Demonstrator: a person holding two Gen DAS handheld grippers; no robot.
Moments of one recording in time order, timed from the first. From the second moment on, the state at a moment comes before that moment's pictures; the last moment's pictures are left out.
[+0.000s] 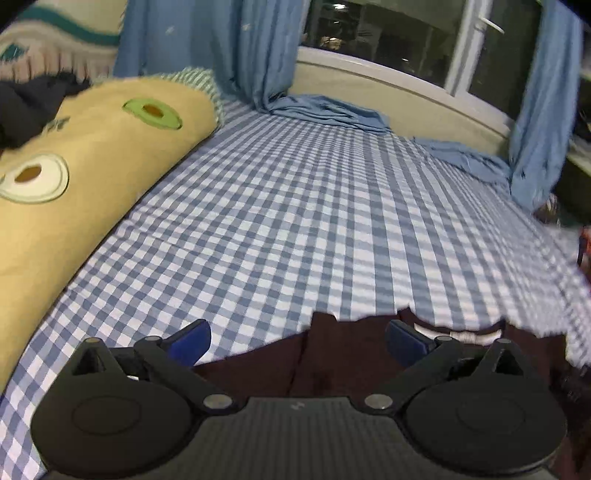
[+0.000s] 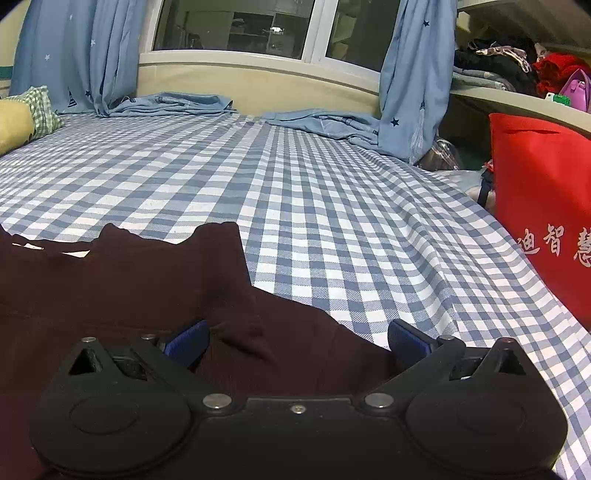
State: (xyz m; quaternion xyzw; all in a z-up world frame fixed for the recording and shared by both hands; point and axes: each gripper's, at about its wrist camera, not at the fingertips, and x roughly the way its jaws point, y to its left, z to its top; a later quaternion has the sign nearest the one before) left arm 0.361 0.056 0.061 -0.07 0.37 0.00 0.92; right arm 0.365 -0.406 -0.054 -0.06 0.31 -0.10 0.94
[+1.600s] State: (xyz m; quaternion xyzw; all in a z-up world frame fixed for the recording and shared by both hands) left arm 0.189 0.016 0.019 -0.06 0.35 0.15 0.92; right arm 0.201 -0.263 -0.039 -0.12 0.18 0.06 0.97
